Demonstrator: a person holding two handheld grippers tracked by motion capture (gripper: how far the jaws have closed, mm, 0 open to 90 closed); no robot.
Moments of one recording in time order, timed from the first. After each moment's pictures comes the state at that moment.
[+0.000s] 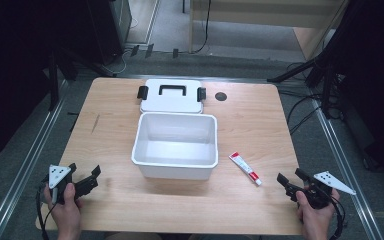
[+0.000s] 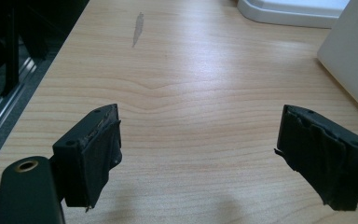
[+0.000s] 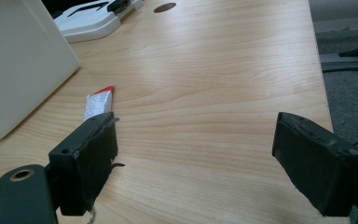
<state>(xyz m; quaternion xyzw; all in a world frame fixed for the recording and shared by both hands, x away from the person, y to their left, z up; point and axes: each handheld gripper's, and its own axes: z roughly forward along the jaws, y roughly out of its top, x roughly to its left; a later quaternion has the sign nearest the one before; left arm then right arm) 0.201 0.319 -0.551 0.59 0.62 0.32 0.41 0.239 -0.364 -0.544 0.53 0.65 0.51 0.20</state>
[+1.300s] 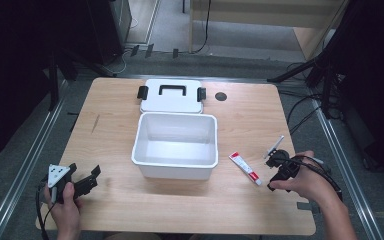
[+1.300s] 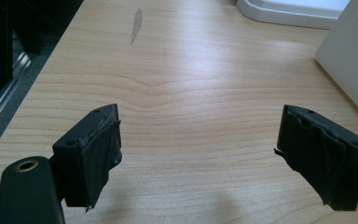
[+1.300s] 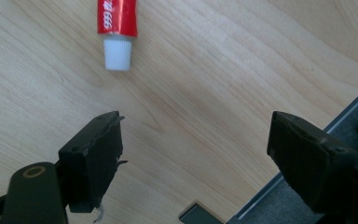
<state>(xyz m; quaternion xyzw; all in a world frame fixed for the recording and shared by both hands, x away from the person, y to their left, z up) 0.203 0.321 -0.552 0.59 0.62 0.31 0.41 0.308 -0.266 -0.473 0.41 0.91 -0.02 0.07</state>
